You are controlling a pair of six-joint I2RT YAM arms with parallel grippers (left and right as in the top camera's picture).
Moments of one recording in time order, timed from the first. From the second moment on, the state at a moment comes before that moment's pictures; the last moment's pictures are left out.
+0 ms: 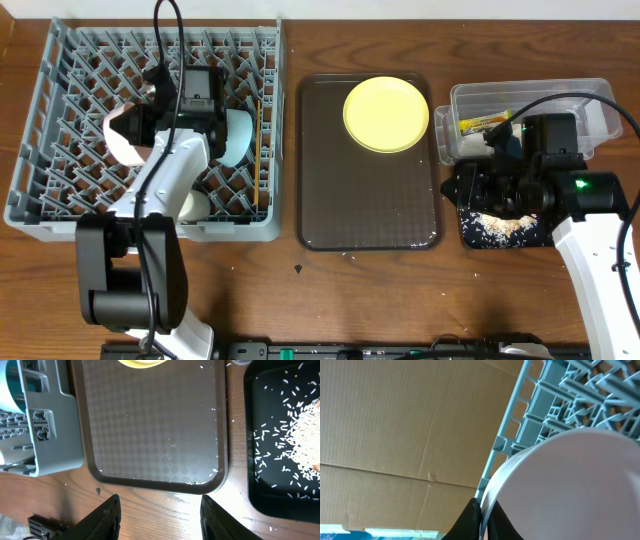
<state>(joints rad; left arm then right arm) -0.06 1.78 1.22 -0.47 -1.29 0.14 0.05 1.26 1.11 -1.05 -0.41 0.30</state>
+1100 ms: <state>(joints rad) -0.12 1.80 1.20 -0.26 -1.00 0.16 0.05 1.26 1.11 -1.04 -0.41 0.30</state>
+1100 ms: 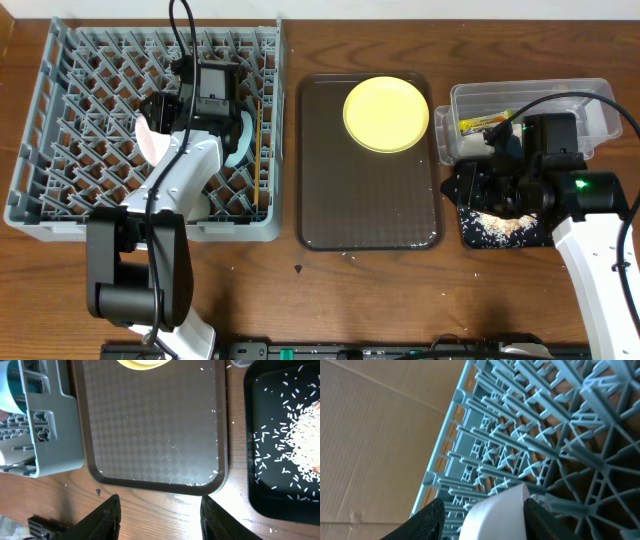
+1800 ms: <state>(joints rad) -0.12 1.65 1.20 -0.27 -0.96 0.22 0.05 1.26 1.11 -1.04 -0.41 0.30</state>
